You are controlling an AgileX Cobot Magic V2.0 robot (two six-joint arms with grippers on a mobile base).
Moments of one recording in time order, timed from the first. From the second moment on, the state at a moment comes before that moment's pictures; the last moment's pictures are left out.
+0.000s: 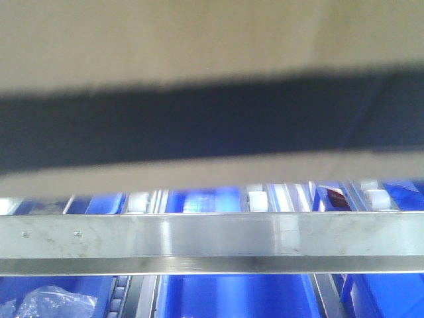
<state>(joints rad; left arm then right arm) -0.59 0.41 -1.03 0.15 1.06 -0.31 -0.02 0.22 -0.95 0.40 0.94 -0.08</state>
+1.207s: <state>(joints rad) -0.59 0.41 -1.03 0.15 1.06 -0.31 -0.02 0.22 -0.95 0.40 0.94 -0.08</state>
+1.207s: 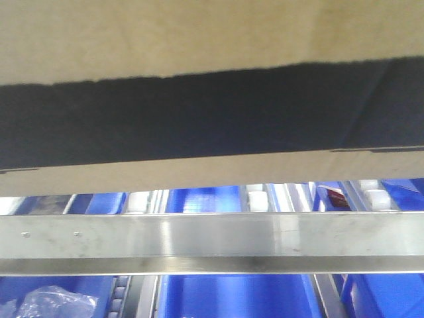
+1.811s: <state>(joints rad) -0.59 0.41 -1.03 0.15 1.06 -0.31 -0.02 0.22 -0.95 0.40 0.94 -0.08</state>
